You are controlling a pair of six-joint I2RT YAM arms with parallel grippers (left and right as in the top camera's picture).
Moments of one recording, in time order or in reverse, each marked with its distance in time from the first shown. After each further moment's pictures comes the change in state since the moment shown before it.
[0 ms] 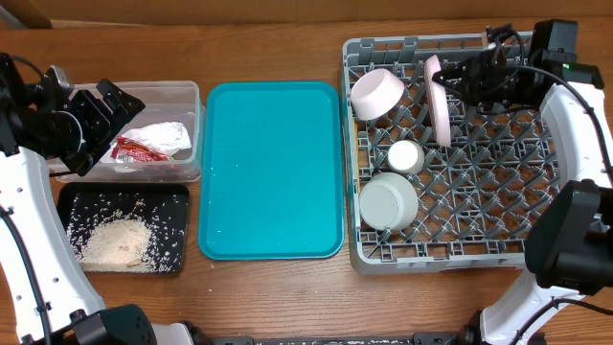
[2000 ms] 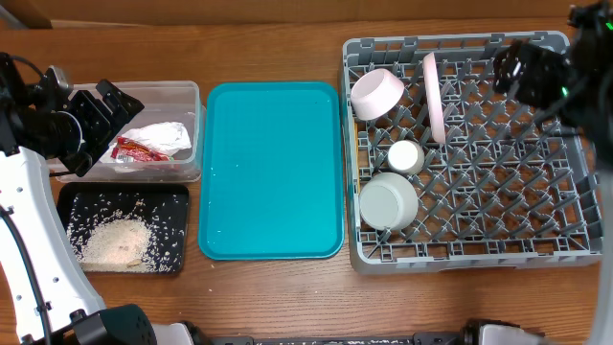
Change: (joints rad) left arm 0.000 0.000 0.000 0.001 -0.016 0.000; right arm 0.096 -0.561 0.163 -0.328 0.812 -0.024
